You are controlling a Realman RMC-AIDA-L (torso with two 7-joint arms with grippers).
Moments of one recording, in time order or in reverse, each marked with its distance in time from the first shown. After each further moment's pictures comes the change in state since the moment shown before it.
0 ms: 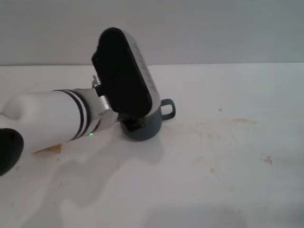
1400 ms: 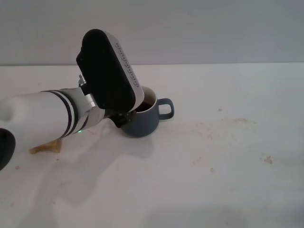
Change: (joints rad) left arm 0.026 0.002 -0.046 0.066 0.002 0.087 0.011; right arm 0.001 -0.001 0.000 -0.007 0.000 -0.005 0.000
